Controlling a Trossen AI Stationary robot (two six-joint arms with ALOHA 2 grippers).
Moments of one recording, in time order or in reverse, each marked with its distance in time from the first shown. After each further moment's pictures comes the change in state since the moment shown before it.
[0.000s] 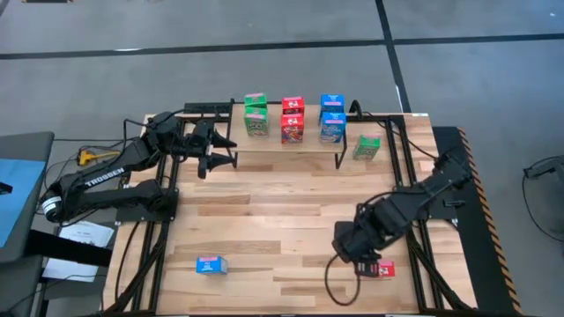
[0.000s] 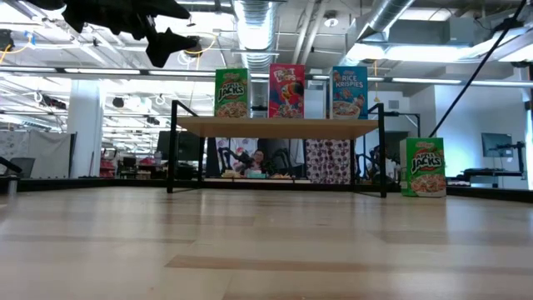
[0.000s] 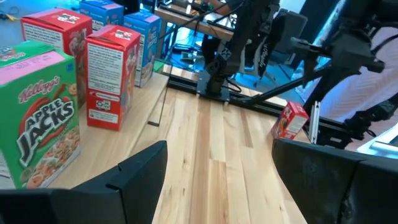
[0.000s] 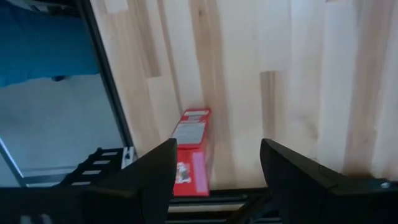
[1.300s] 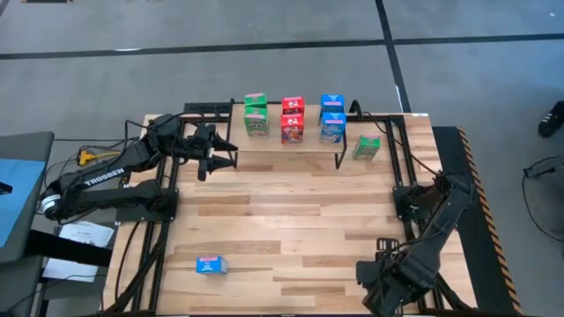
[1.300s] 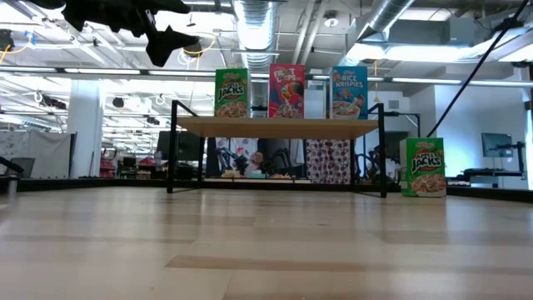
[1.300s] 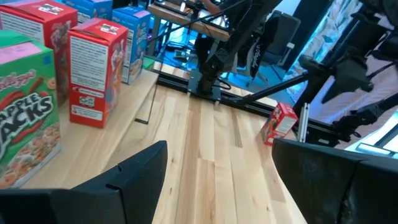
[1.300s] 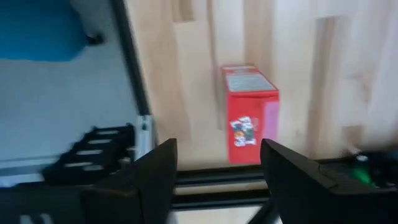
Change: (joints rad) left arm -0.045 0.000 0.000 0.005 -0.013 -0.047; right arm 0.319 0.104 0.002 0.003 0.032 0.264
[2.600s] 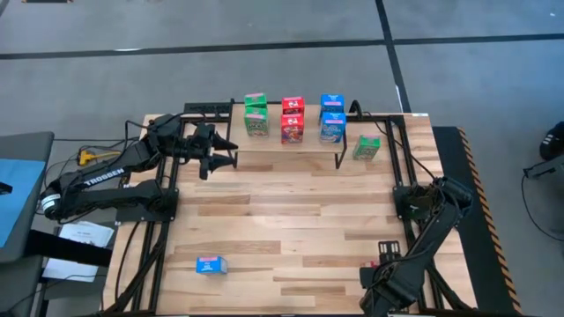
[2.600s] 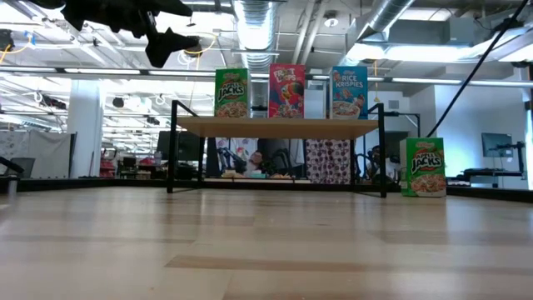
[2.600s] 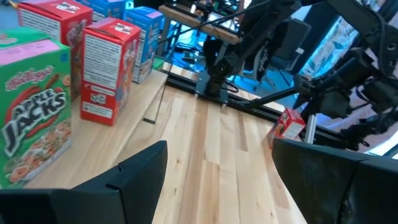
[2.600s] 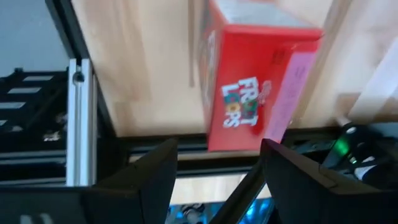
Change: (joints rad) left arm -0.007 0.000 0.000 -0.001 -0.050 -0.028; right arm 0.025 0.058 -0.198 0.002 -0.113 -0.119
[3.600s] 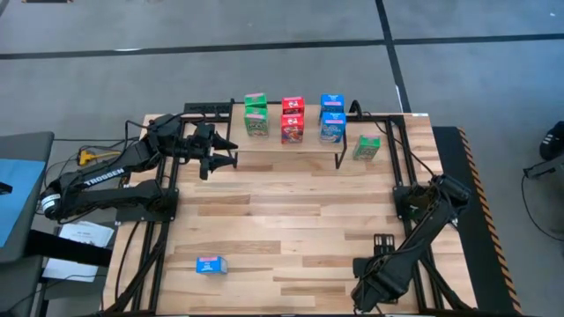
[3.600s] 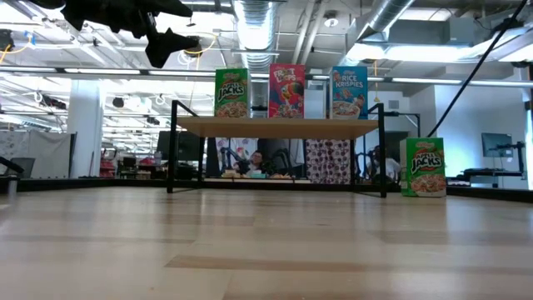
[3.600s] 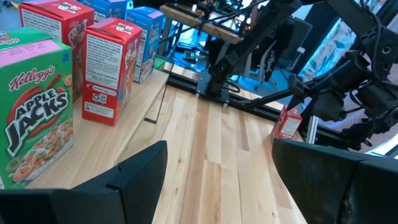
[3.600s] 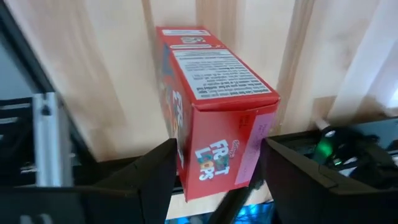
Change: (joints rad) left arm 0.000 0.000 0.000 -0.003 -0.003 0.007; right arm -0.057 -0.005 -0.054 0.019 0.039 0.022
